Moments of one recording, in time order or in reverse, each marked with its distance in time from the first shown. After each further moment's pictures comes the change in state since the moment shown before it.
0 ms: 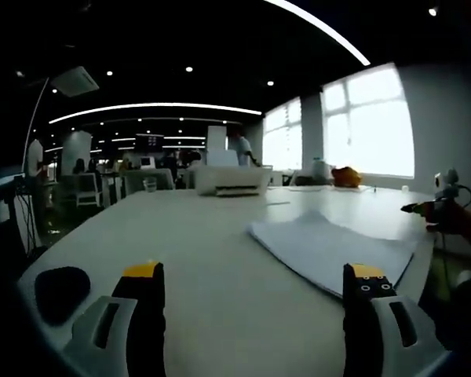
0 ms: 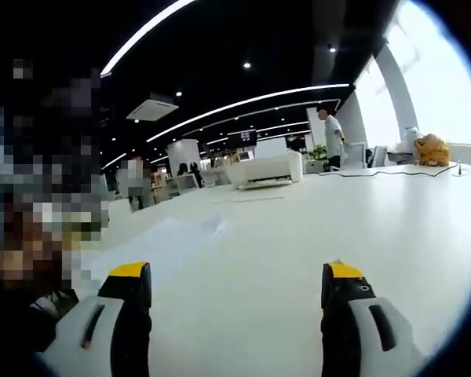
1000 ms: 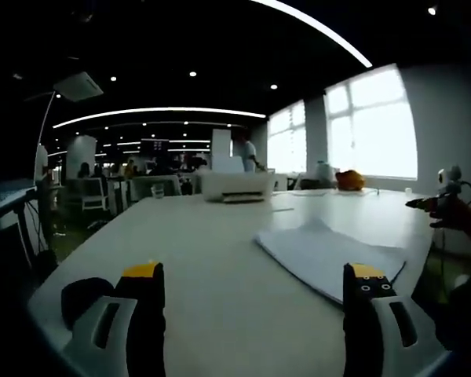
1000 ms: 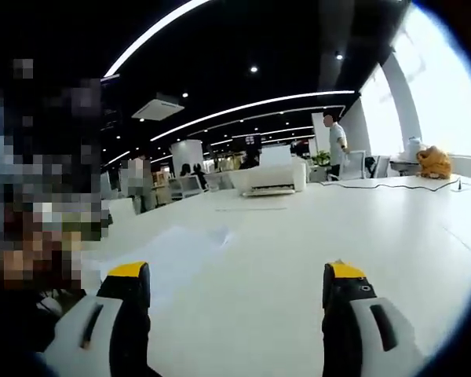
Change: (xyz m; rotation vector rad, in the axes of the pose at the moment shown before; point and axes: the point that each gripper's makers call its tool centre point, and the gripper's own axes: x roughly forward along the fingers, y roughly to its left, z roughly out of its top) left arm -0.027 0.006 0.024 0.012 -0.013 0.026; right arm -0.017 0.011 0.026 -0.041 -0.005 0.013
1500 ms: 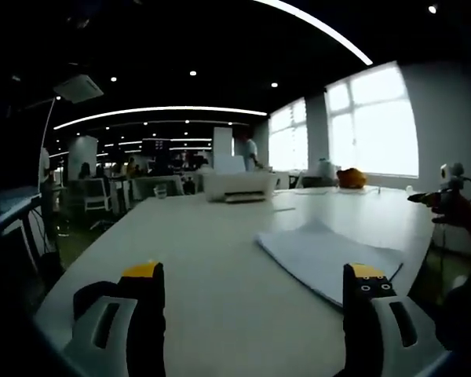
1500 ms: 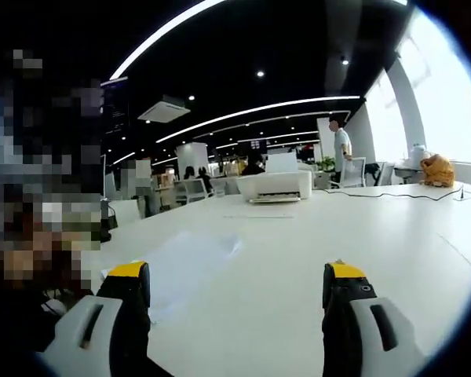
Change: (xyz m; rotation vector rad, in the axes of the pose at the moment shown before) left arm -0.009 0.004 0.009 0.013 0.016 0.020; right arm -0.012 0.017 0.021 -0.022 -0.026 0.025
